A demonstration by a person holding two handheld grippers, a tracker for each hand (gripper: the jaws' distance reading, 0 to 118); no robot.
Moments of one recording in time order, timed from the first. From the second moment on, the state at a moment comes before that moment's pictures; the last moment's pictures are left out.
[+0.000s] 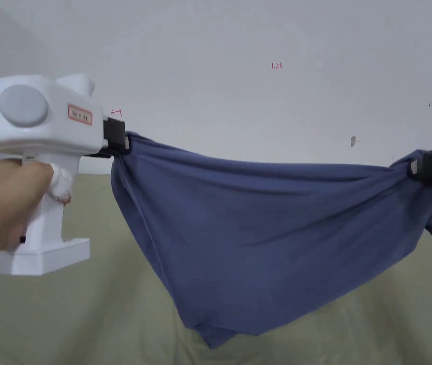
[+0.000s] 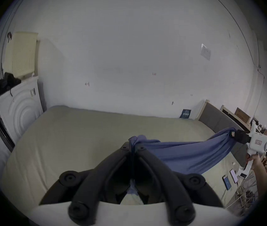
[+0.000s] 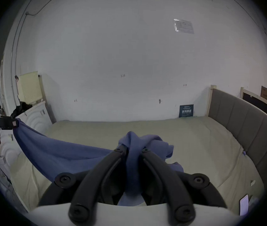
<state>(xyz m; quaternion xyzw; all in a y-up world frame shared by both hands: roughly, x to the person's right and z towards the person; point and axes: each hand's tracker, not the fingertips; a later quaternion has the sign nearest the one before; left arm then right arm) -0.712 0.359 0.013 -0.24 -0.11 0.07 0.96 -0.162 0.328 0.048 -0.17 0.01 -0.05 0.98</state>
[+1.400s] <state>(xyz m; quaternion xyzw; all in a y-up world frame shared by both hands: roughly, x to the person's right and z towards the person) -0.715 0.177 0.309 -0.31 -0.08 0.08 0.94 -0.157 0.176 0.331 -0.28 -0.01 -0.08 0.96</state>
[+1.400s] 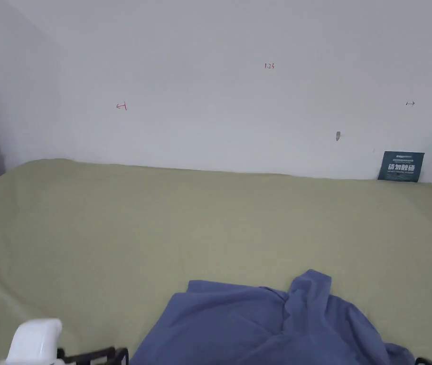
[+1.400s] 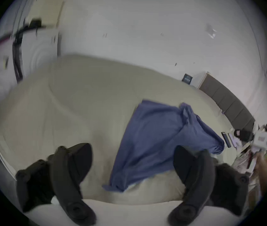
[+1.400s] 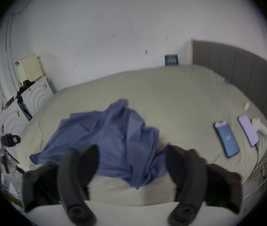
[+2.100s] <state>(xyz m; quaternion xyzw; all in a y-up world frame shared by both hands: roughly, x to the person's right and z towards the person) -0.706 0.096 0.256 -0.53 -0.10 0.01 0.85 -0.181 0.189 0.317 -0.28 0.01 -0.04 0.96</state>
